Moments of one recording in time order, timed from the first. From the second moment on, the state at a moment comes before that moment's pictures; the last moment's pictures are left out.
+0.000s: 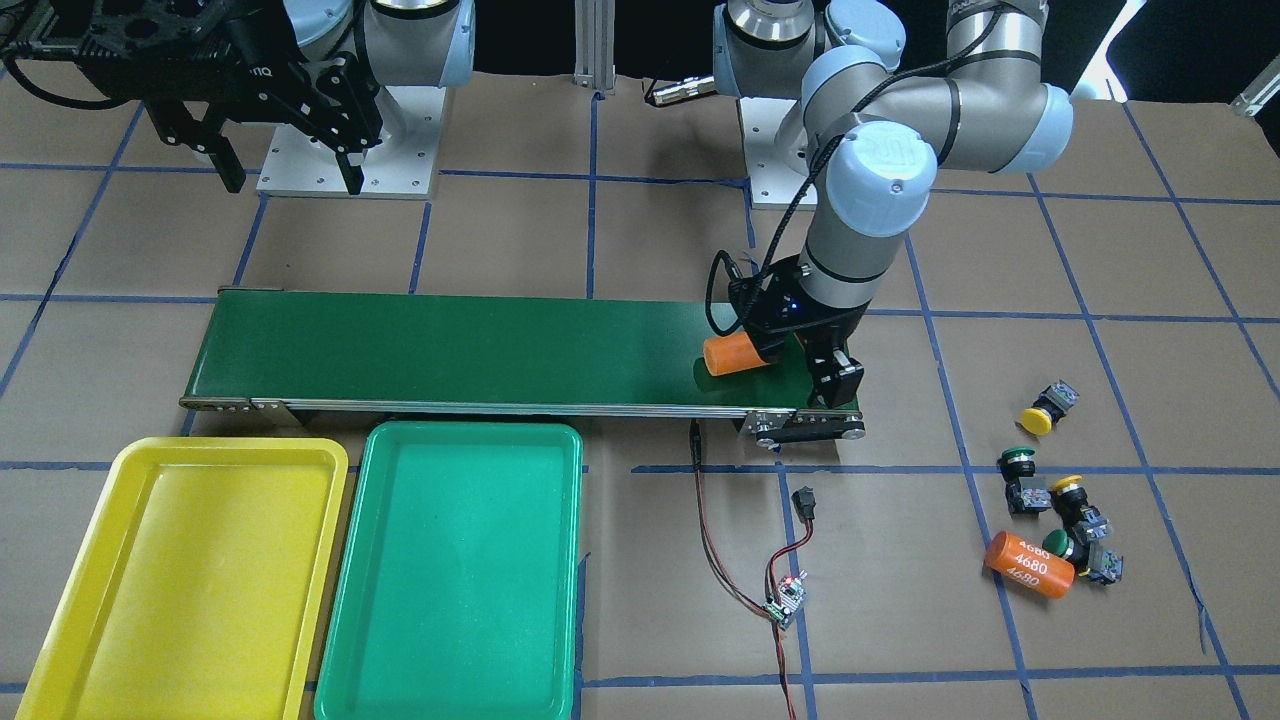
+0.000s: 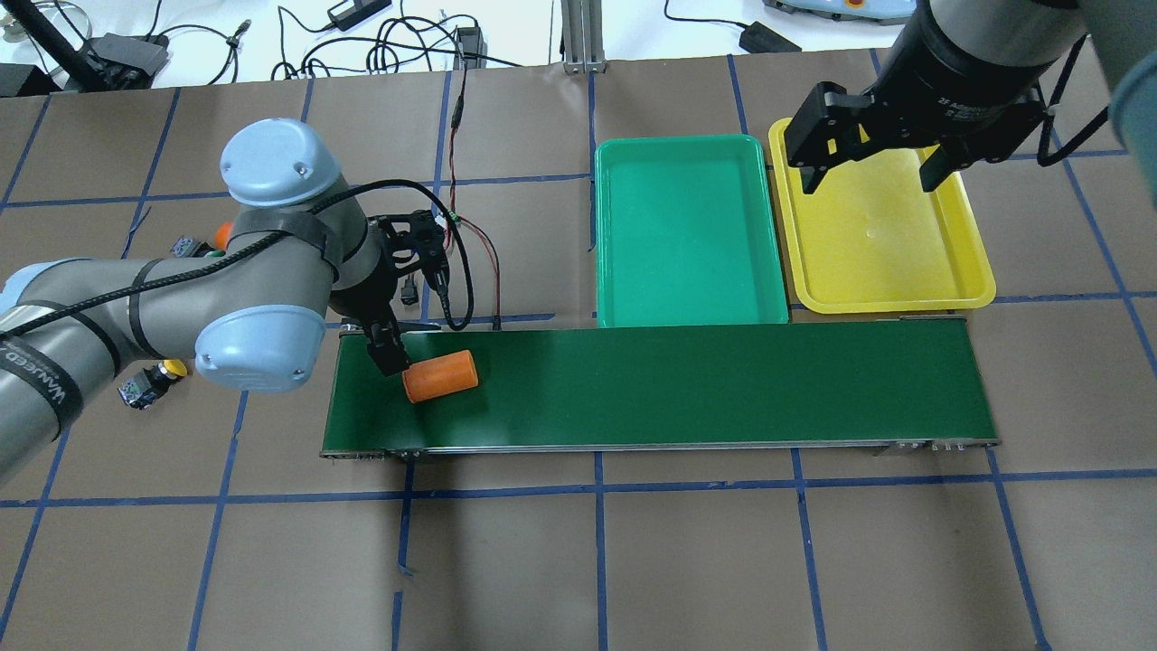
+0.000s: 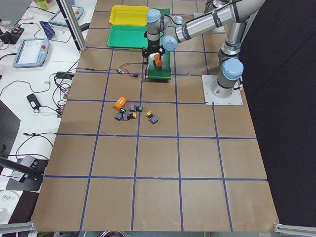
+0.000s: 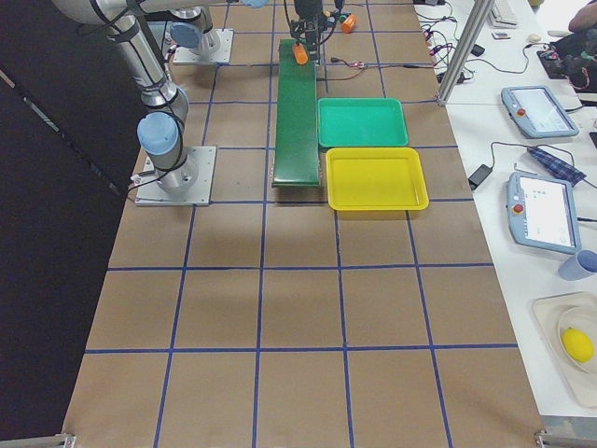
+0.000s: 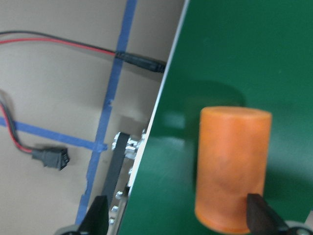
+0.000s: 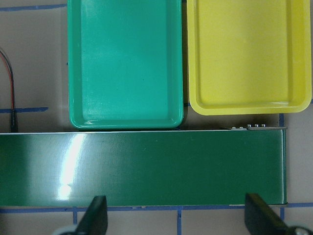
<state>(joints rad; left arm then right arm) -1.56 -1.68 -1.97 -1.07 1.59 1.19 1.60 -1.69 1.57 -1.60 -1.55 0.05</state>
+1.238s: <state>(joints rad) -1.22 -2.11 -1.50 -1.13 1.55 1.51 1.60 -1.69 1.57 -1.60 -1.55 0.05</state>
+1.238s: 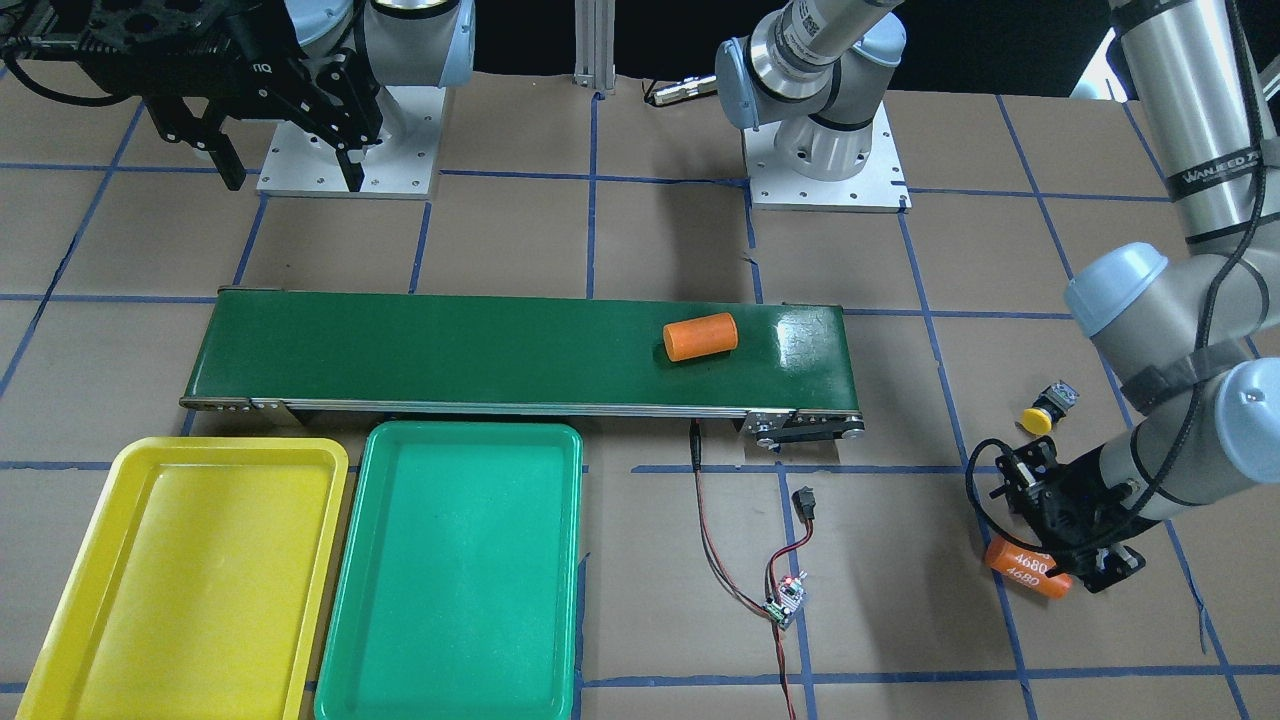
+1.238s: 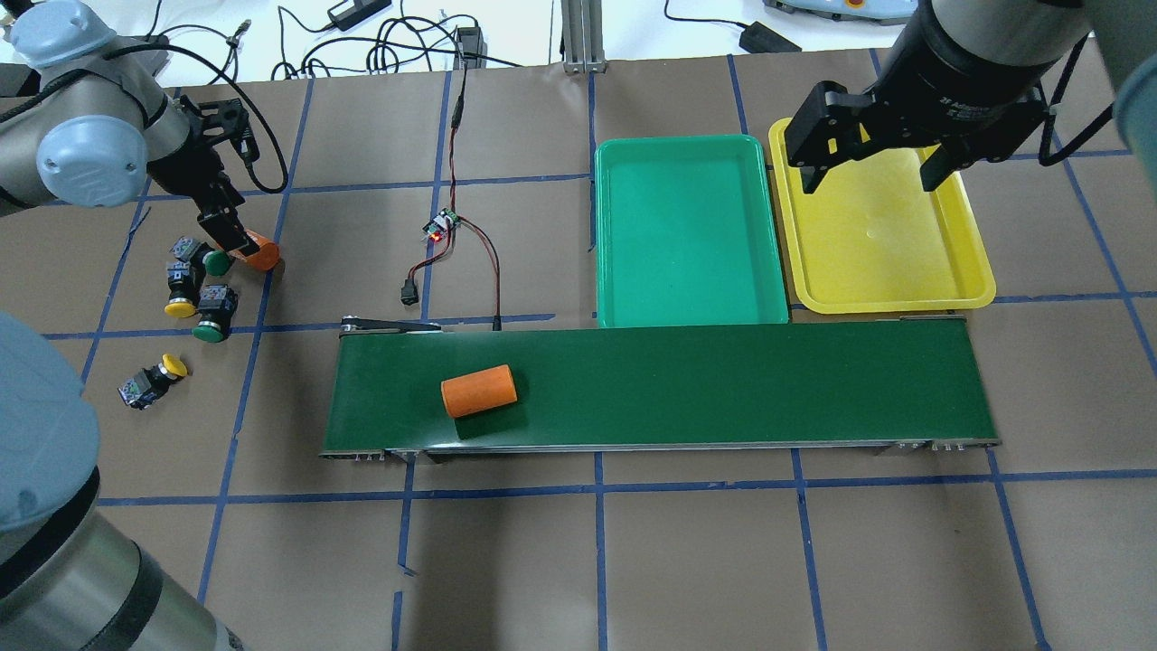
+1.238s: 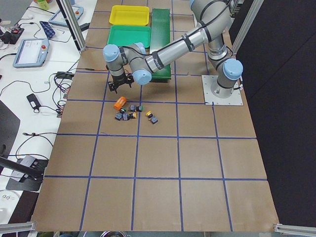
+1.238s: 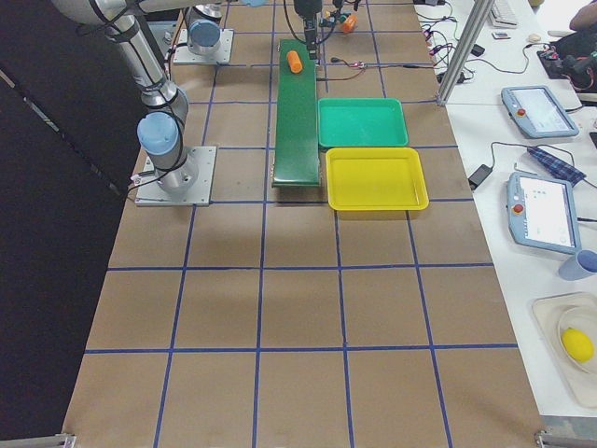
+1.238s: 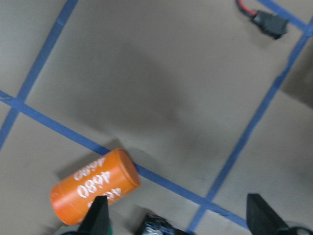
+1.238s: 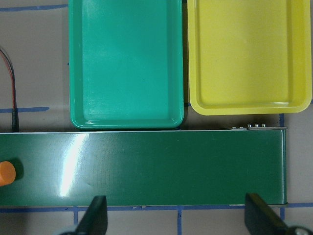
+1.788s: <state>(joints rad) -1.20 -2.18 -1.52 -1.06 1.57 1.57 1.60 -1.69 1.57 -1.59 -1.55 0.05</state>
